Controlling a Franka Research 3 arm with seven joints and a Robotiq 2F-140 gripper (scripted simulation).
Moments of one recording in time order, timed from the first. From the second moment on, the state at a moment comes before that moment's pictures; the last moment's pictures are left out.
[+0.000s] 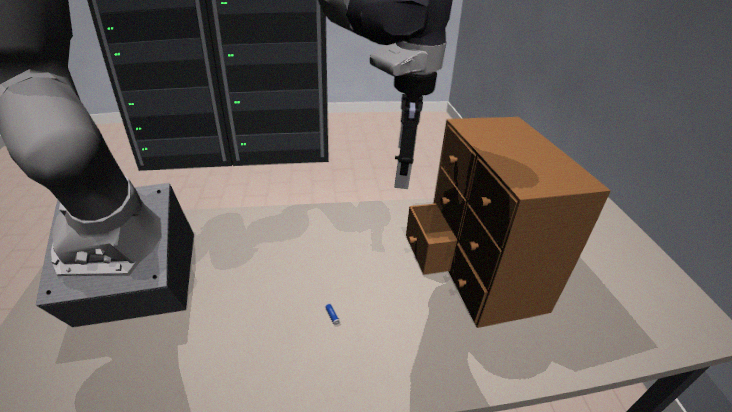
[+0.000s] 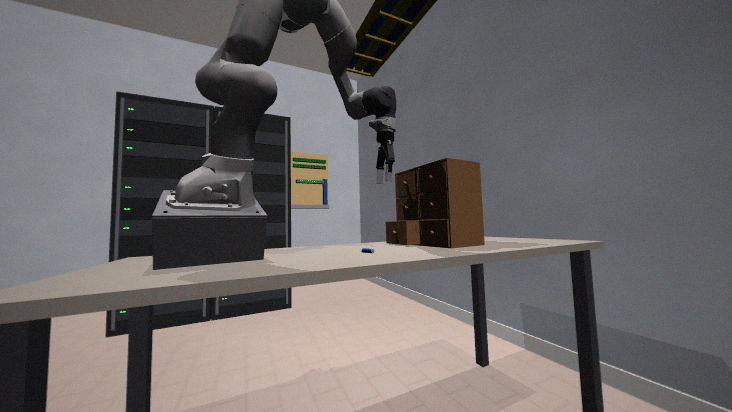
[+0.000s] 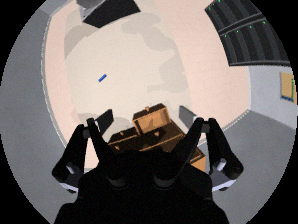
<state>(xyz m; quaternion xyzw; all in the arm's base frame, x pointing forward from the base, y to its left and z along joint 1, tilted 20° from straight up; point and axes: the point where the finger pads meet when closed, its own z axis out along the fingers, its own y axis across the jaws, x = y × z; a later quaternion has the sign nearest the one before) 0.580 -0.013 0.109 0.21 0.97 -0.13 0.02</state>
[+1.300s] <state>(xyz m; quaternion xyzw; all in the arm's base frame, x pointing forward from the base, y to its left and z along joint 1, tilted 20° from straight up) 0.529 0.006 0.154 0.06 0.98 -0.18 0.00</state>
